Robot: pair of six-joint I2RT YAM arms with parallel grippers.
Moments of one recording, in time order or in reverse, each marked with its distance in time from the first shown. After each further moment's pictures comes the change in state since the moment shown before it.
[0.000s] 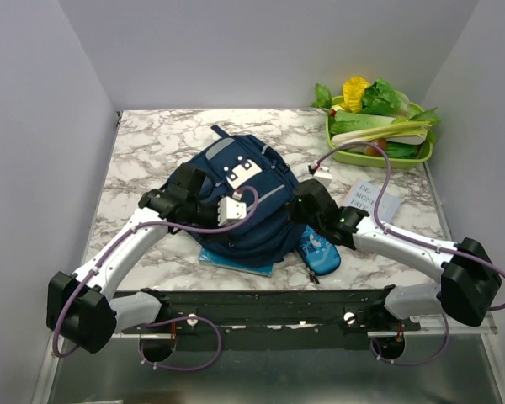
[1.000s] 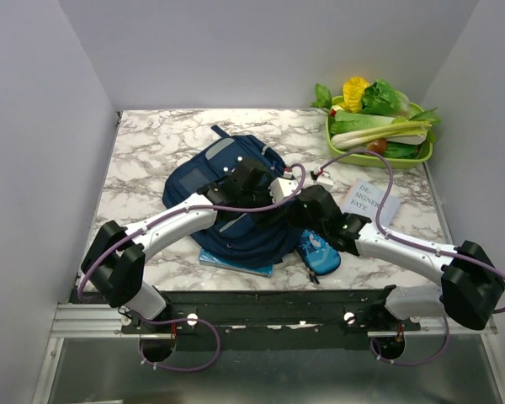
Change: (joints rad) left arm -0.329 0.331 0.199 0.469 -0.257 -0.616; right arm -0.008 -0.027 -0.107 0.140 -0.125 0.061
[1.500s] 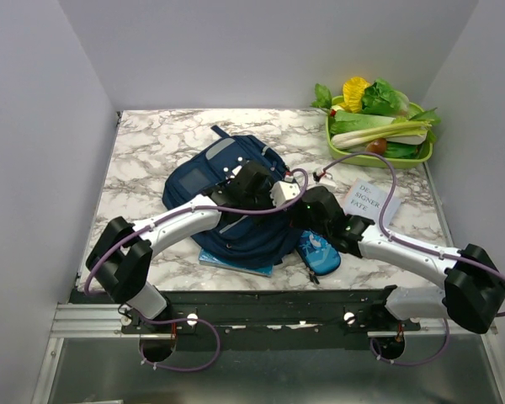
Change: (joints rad) left arm -0.016 0.042 -0.027 0.035 -0.085 0.026; right arm -0.006 -0.025 -0.023 0.002 -0.013 0.001
